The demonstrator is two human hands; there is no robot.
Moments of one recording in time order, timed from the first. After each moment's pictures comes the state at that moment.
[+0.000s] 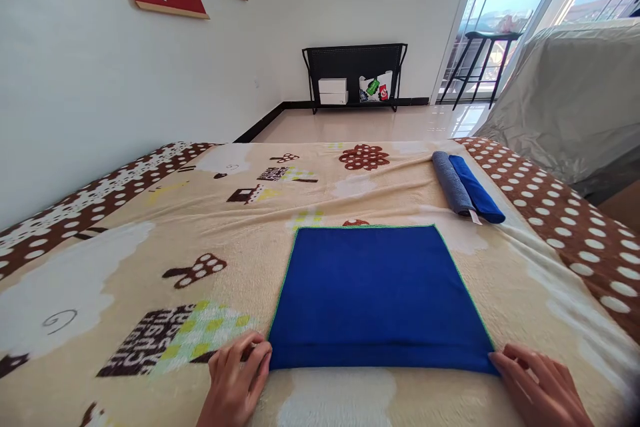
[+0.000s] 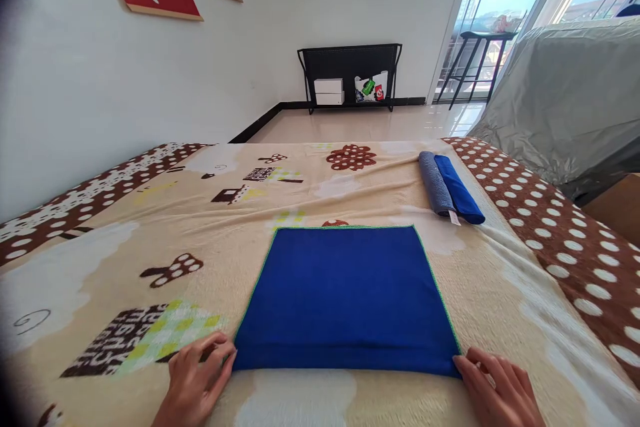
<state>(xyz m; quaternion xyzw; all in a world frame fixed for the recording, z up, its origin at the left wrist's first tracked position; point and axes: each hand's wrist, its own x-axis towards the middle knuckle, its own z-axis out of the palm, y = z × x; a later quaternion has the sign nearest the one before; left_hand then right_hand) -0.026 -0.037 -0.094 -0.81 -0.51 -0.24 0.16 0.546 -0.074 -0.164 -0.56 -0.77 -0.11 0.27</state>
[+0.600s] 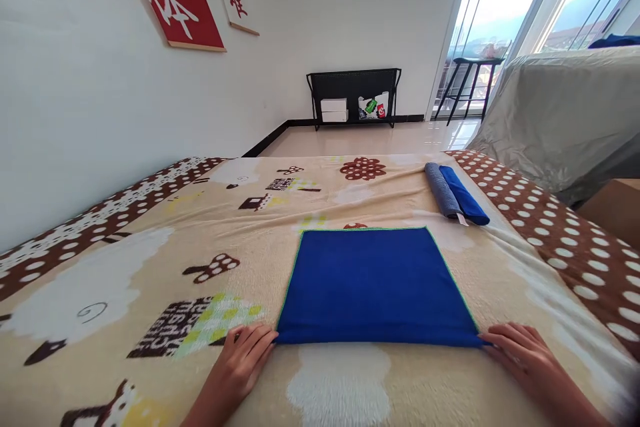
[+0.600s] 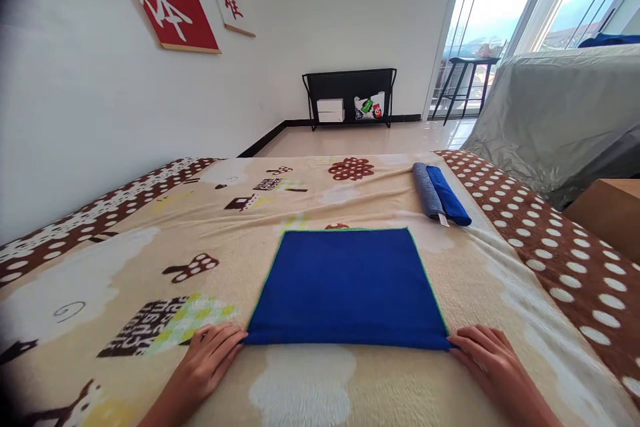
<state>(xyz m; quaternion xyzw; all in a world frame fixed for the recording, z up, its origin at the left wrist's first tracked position) -0.043 -0.039 -0.072 -0.87 -0.42 -0.18 0.17 0.560 -0.052 -0.134 -0.48 -0.84 -0.08 0.22</state>
